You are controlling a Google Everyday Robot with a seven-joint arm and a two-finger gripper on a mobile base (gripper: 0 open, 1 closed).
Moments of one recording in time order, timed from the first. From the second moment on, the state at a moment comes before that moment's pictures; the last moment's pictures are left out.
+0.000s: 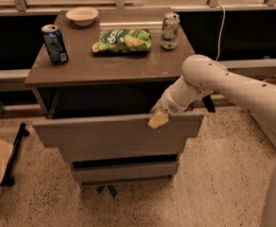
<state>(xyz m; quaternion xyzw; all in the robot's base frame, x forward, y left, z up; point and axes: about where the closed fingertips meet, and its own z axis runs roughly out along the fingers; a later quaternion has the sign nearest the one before) 0.626 -0.079 0.664 -0.57 0.78 0.16 0.20</state>
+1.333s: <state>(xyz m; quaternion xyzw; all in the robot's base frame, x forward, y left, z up) 0.464 -0.175 0.695 -0.46 0.83 0.19 0.25</state>
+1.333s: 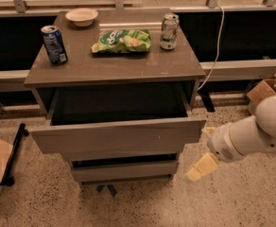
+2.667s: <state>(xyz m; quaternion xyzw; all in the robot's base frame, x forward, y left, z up) 0.482 -0.104 0.704 -0.57 0.77 0.19 0.24</state>
